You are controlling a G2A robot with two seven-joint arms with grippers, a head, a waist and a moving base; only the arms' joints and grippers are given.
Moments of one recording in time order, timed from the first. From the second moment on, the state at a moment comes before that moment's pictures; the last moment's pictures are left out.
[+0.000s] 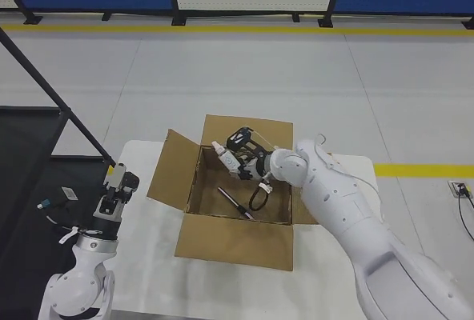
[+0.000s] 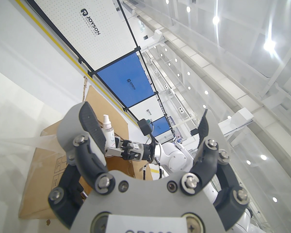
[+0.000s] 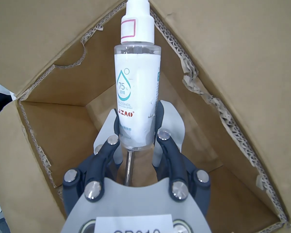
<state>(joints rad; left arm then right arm) 1.31 -1.35 -1.72 -1.81 0.06 -0.29 -0.25 -0.11 -1.59 0.72 -0.46 -0.76 -0.56 0.64</state>
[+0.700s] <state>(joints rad) 1.31 -1.35 -1.72 -1.81 0.06 -0.29 -0.25 -1.02 -1.29 1.49 -1.98 -1.01 -0.19 1.08</state>
